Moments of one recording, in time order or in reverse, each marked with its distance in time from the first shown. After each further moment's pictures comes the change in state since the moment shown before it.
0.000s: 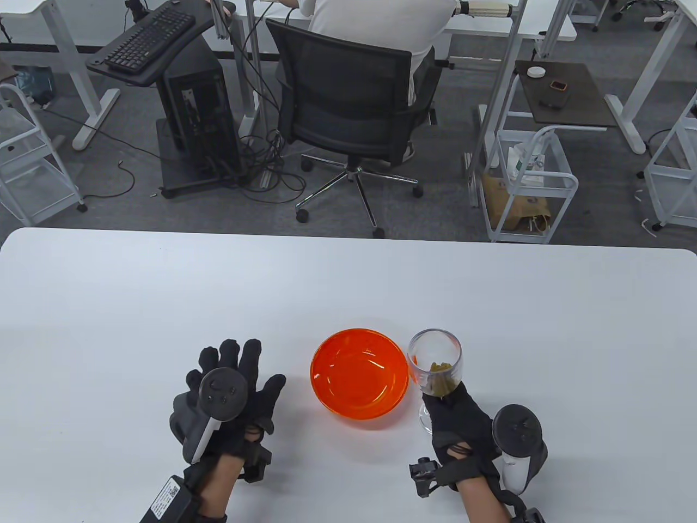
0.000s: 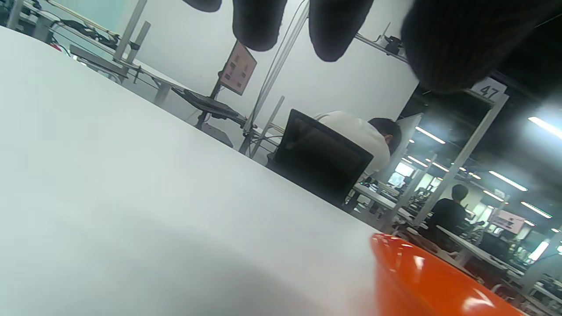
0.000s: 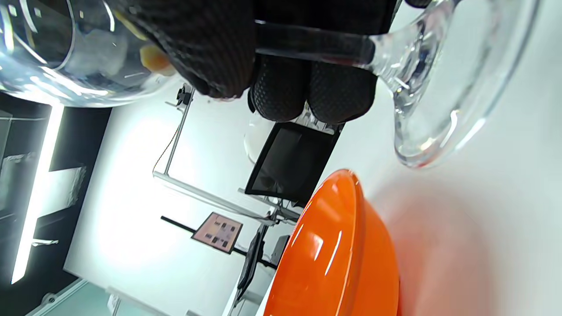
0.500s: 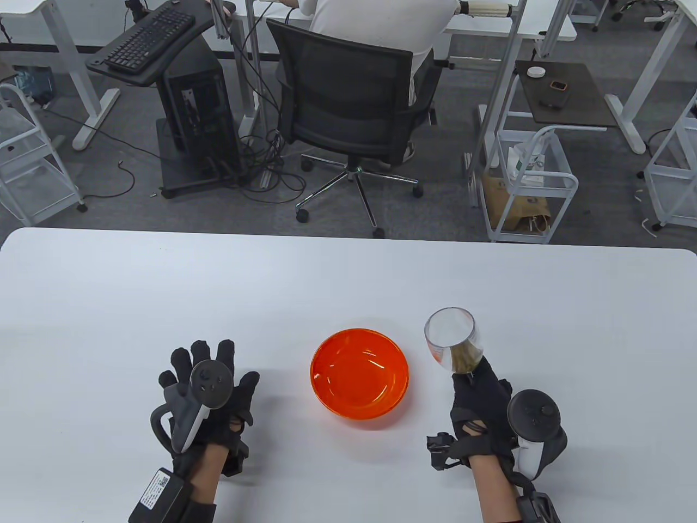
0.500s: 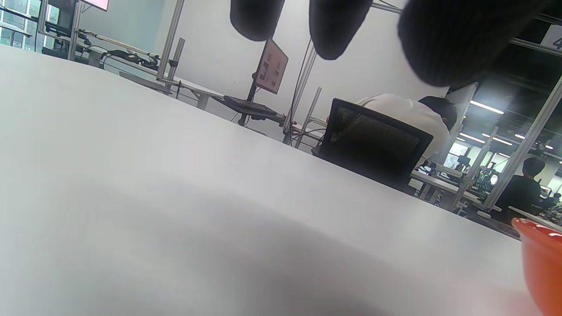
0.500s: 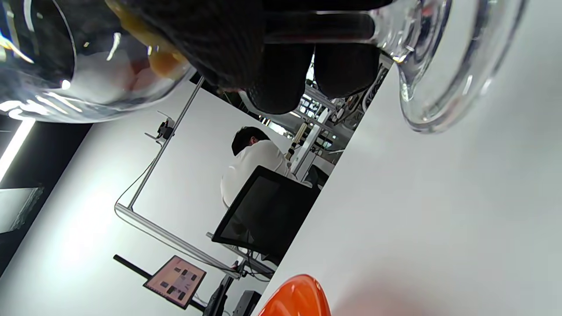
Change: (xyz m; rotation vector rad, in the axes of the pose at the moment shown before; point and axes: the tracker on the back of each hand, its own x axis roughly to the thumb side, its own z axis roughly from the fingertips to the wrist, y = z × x) left_hand -0.027 -0.010 -0.017 -0.018 0.101 -0.140; right_hand 0.010 -0.025 -0.024 -0.184 0.026 0.132
